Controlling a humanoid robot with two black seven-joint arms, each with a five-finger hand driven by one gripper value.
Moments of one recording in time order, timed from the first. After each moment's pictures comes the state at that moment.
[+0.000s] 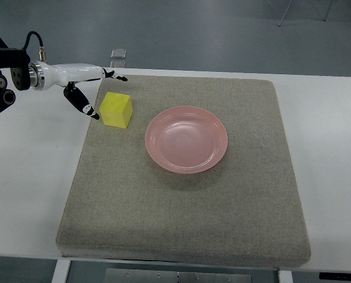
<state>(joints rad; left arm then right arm) -1.09 0.64 -0.32 -0.95 1.52 -0.30 -0.36 0.00 0.00 -0.10 0.08 -0.09 -0.23 0.00</state>
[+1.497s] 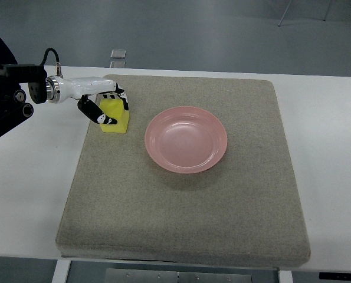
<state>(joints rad) -1.05 0.57 -0.31 -0.90 1.51 -0.27 -0.35 0.00 0.00 -0.10 0.08 -0.09 -0.23 0.00</state>
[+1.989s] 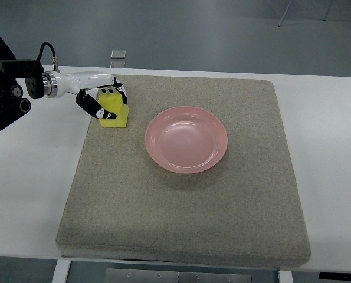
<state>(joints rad) -1.07 0.58 -0.32 -0.90 1.50 -0.27 -0.36 0.00 0.00 -0.10 0.08 -0.09 -0.23 0.00</state>
